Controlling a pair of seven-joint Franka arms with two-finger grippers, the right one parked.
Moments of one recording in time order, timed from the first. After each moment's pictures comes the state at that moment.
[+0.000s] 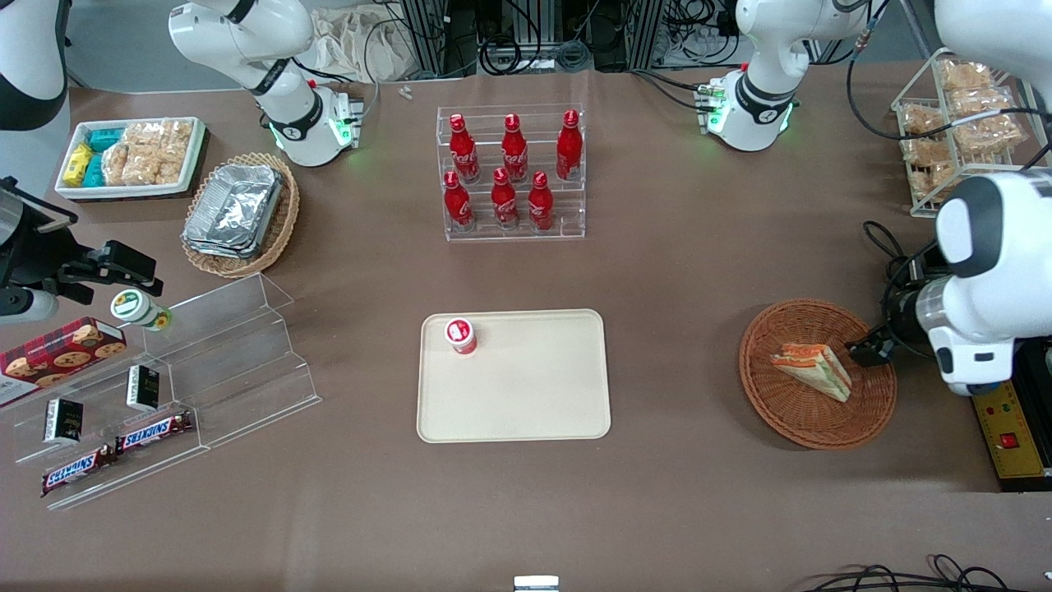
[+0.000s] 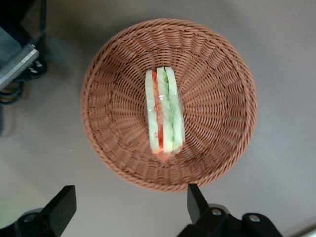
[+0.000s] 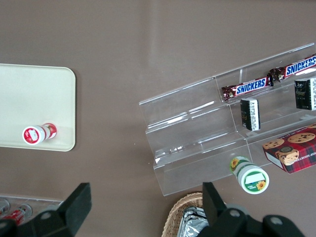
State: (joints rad) arm -0.04 0.31 0.06 -1.73 -0.02 1.90 -0.85
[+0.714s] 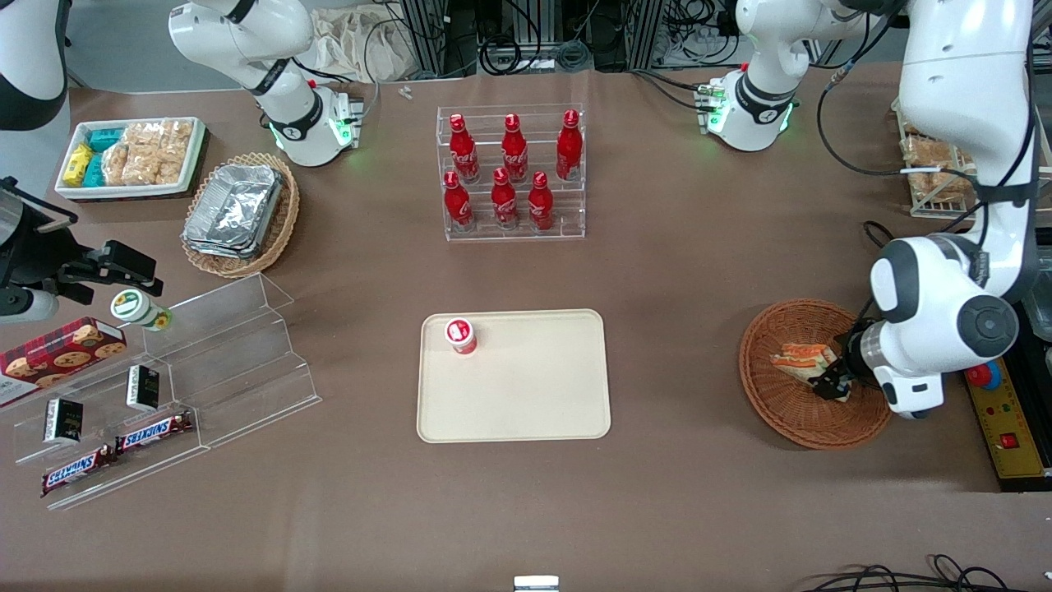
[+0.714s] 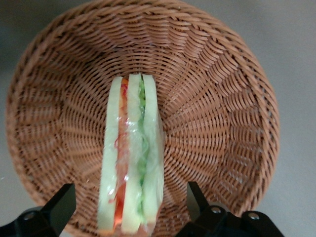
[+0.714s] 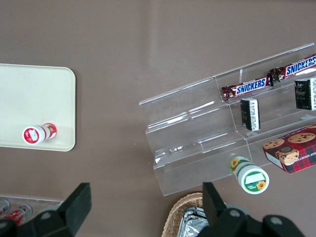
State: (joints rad) arm -0.04 0.48 0.06 -1.81 -0.06 2.20 -0.90
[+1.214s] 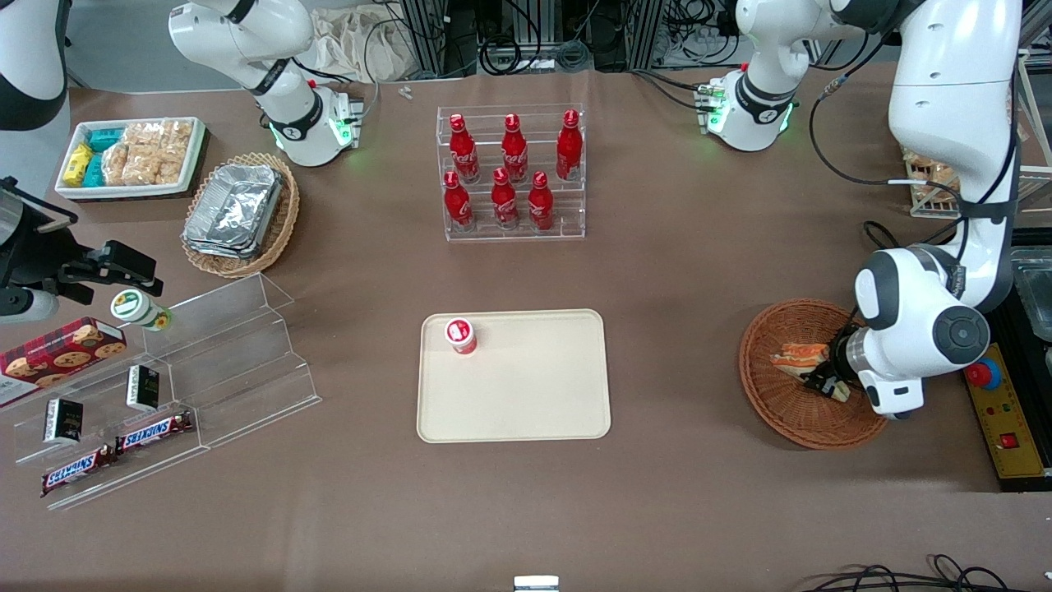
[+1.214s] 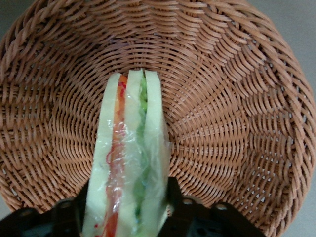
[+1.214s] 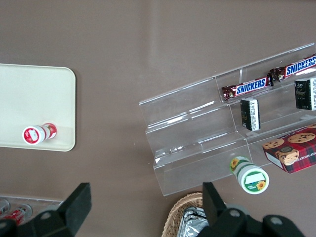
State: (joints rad) arm -0.04 0.52 0.06 -1.83 -0.06 2.23 -0.90
